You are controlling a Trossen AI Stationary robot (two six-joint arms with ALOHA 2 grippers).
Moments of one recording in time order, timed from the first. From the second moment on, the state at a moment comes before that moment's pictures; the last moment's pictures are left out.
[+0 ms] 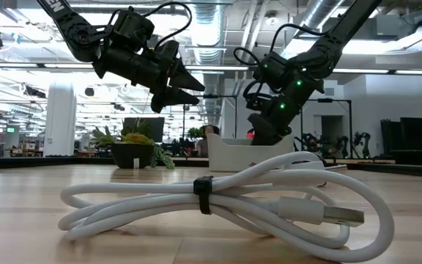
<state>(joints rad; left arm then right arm) 0.43 1.47 0.66 0.51 0.22 -0.29 -0.48 1.76 0.91 0.02 0.08 0.00</state>
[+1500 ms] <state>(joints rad) 0.25 1.47 0.67 0.61 0.46 -0.17 -0.36 1.22 1.10 -0.47 0.05 0.04</state>
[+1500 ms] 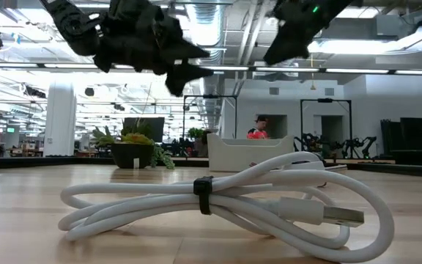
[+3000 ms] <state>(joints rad) -0.27 1.47 0.86 -0.21 0.21 -0.31 -0.03 1.26 1.10 -0.68 0.05 0.18</state>
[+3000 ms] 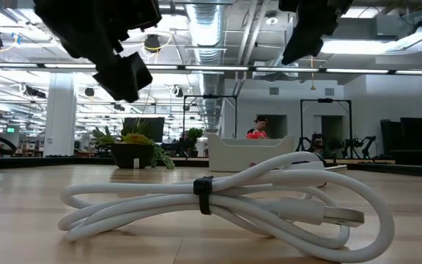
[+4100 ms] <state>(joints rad) -0.36 1.47 0.85 0.00 -0.11 -0.30 0.02 1.33 1.10 -0.52 0.05 0.16</state>
